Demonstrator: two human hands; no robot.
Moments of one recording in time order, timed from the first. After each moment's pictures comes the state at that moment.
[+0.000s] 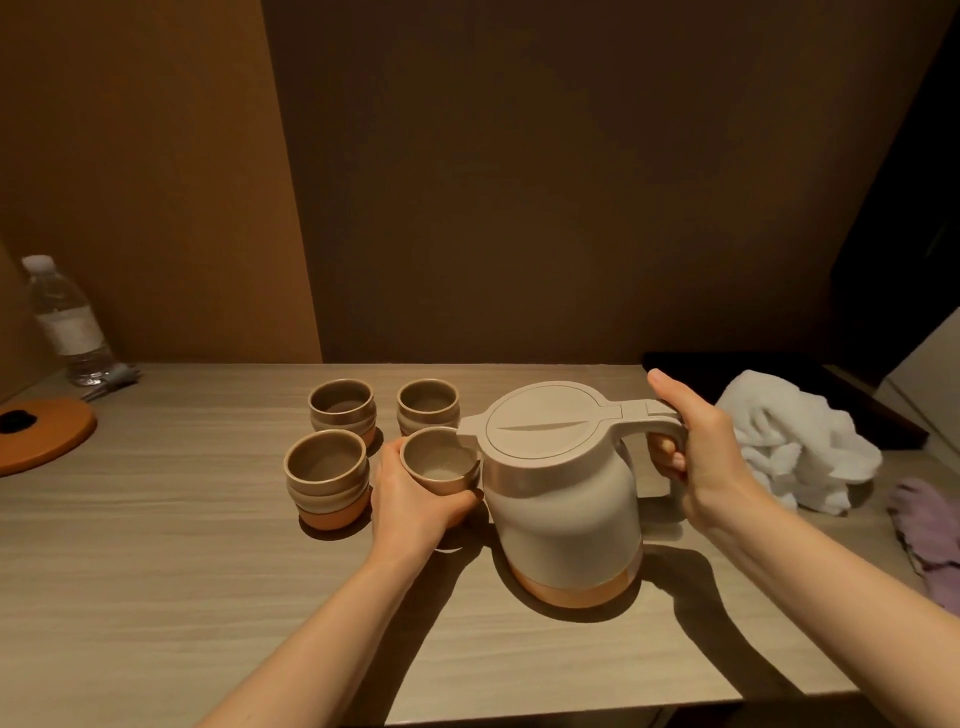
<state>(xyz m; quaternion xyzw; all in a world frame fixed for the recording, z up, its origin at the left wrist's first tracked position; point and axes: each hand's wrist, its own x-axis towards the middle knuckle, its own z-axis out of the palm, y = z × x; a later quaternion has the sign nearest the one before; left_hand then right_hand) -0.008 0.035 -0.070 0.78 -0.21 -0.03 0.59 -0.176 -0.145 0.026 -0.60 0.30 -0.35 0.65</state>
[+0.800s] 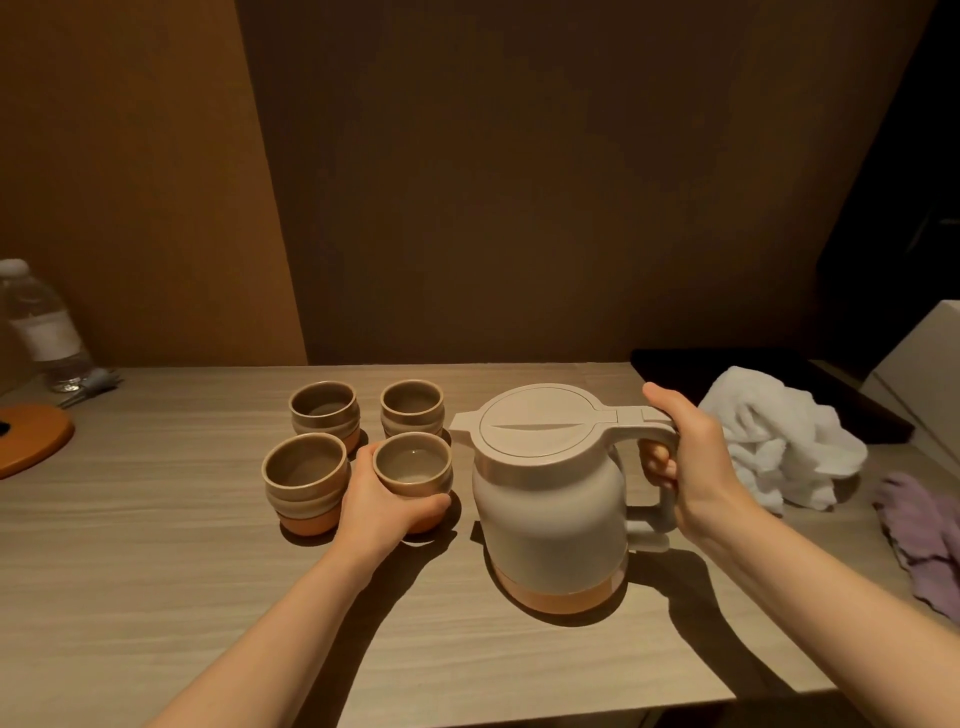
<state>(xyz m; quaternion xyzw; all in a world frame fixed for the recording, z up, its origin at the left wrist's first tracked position) 0.021 0.040 -0.087 0.78 -0.24 -0.08 0.58 -0.184 -0.153 0.015 -0.59 0.31 -0.35 0.65</state>
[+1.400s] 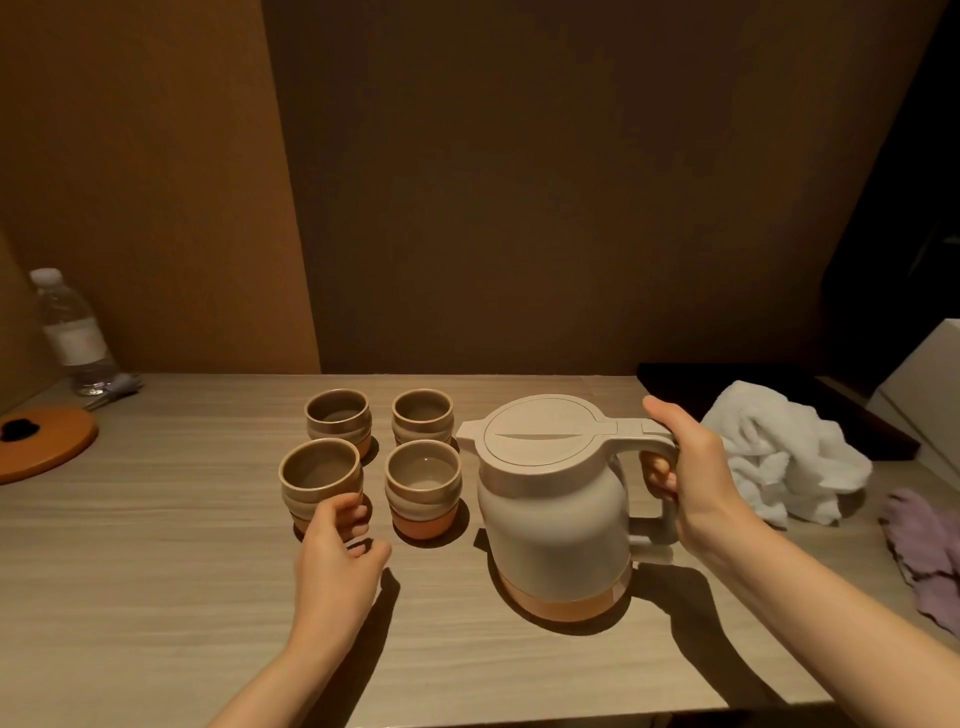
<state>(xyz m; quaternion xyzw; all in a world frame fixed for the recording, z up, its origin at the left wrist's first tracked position) -0.011 0.093 -0.102 0.78 -0.18 0.03 0.60 -0.186 -0.146 0.017 -0.61 0.31 -0.35 0.64</state>
